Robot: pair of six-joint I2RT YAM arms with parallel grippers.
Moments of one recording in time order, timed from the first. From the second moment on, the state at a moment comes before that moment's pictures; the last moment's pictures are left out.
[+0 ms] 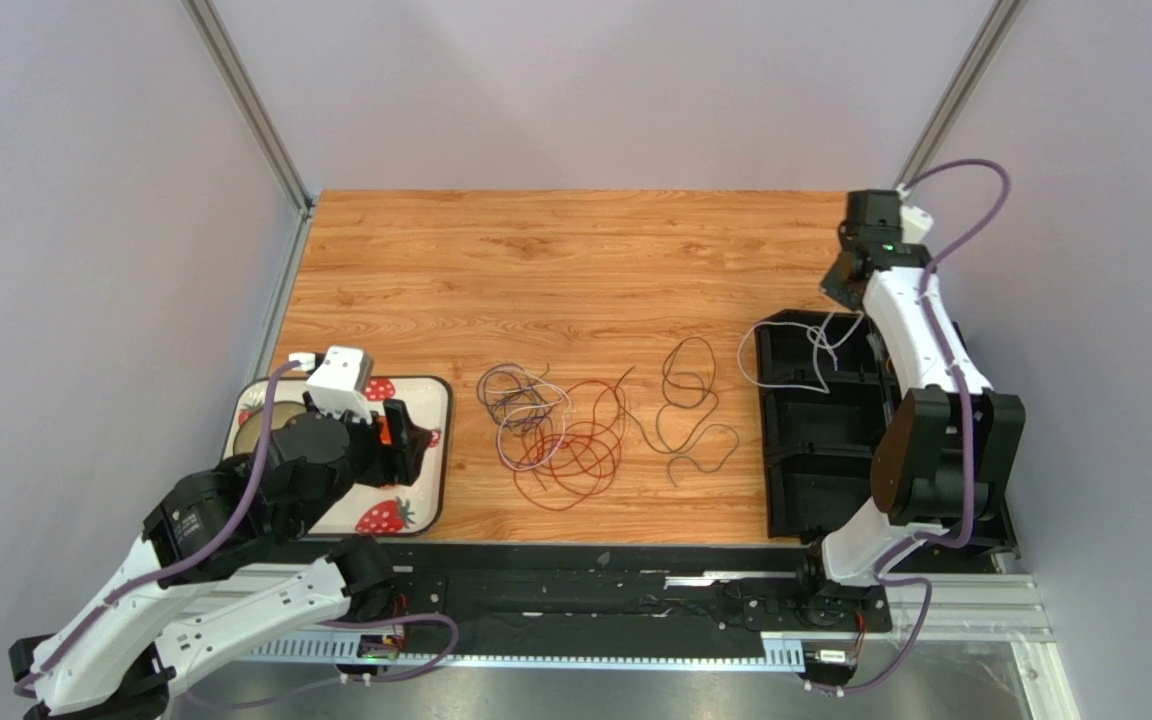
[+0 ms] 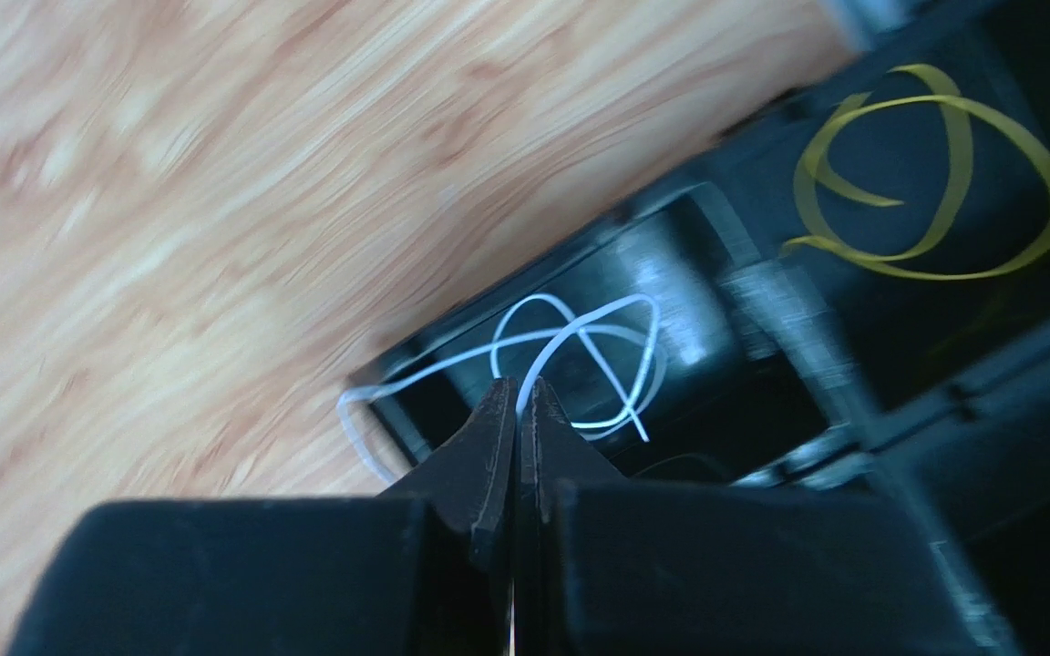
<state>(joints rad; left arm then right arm) -0.95 0.49 1.01 -1.08 -0.53 -0.53 -0.04 1.63 1.41 -0.67 0.33 0.52</state>
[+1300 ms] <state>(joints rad) -0.95 0.53 1.01 -1.08 -0.53 -0.53 -0.14 1.64 1.39 -0.59 0.10 0.49</state>
